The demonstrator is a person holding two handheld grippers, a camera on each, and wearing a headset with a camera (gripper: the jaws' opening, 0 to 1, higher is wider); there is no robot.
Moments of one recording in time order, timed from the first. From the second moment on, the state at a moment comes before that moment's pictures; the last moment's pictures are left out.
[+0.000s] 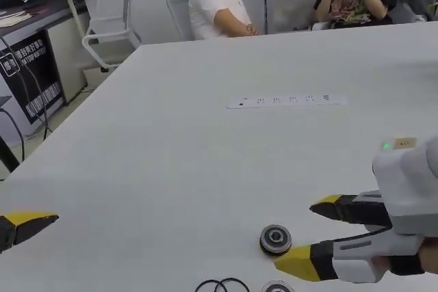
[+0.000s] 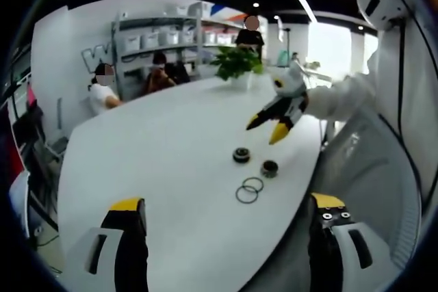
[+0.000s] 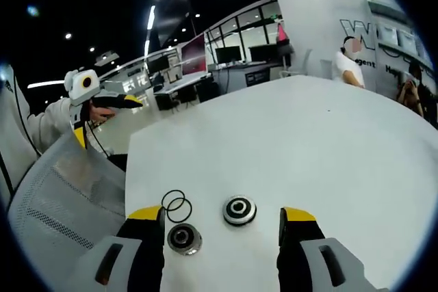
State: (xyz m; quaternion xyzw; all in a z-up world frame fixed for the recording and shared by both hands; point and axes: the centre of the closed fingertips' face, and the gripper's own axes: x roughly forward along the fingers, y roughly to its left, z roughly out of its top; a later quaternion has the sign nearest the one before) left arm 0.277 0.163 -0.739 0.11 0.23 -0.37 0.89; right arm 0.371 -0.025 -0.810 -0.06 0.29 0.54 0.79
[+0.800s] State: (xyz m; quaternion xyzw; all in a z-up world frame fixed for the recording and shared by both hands) left arm 0.313 0.104 -0.724 0.15 0.22 -0.45 0.85; right arm 0.371 -0.052 -0.828 -0.04 0.30 0.51 0.80
